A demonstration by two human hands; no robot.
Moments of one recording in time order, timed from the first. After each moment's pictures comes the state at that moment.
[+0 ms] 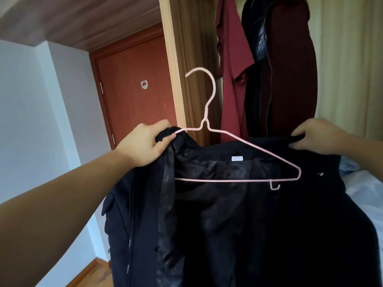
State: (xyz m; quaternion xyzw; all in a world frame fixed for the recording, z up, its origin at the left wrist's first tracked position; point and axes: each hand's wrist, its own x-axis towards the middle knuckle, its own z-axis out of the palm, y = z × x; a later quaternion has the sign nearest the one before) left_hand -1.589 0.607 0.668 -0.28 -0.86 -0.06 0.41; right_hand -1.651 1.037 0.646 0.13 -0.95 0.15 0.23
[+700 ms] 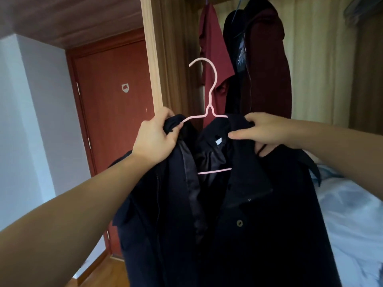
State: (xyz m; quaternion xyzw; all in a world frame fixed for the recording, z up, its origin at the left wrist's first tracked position) left_hand -1.624 0.689 0.667 -0.25 -0.78 -0.26 0.52; right_hand -1.599 0.966 0.701 0.13 -0.92 0.36 0.07
